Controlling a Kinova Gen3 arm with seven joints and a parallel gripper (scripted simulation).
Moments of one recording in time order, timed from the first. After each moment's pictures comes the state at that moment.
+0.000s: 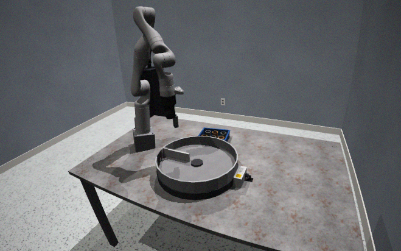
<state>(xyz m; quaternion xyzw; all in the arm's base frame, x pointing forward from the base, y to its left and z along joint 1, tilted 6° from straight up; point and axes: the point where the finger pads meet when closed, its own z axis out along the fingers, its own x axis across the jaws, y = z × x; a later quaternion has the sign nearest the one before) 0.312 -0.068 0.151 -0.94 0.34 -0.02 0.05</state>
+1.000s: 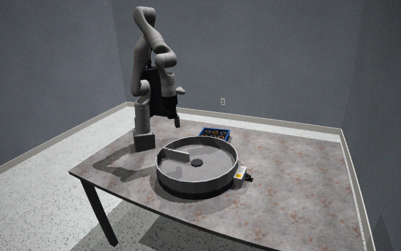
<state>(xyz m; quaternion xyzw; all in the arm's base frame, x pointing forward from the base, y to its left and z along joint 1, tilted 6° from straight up) 0.317 -0.061 0.149 -0.94 0.35 -0.02 0.05</state>
